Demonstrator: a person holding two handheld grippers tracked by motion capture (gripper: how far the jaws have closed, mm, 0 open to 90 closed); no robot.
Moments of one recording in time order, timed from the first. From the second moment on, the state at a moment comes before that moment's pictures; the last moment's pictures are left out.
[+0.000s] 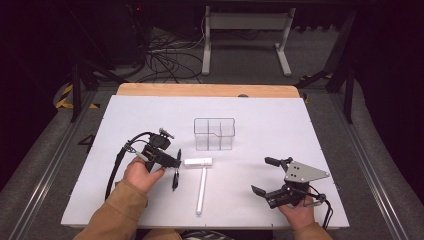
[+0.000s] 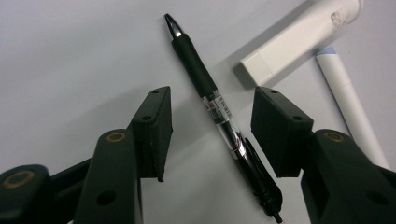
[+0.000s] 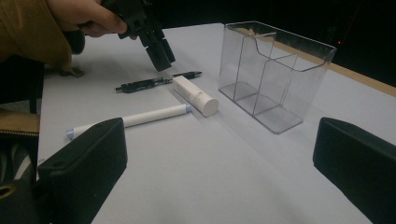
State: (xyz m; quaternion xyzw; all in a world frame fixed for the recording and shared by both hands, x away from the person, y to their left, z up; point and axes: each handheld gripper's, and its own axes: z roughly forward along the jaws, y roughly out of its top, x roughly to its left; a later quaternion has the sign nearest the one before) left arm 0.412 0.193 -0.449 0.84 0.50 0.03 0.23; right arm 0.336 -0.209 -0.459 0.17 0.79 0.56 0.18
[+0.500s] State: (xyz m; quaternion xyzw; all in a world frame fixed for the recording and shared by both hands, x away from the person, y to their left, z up) left arm 0.415 0.185 -0.458 0.84 0.50 0.01 0.20; right arm 0.336 -0.208 -0.460 0.17 0.79 0.56 0.18
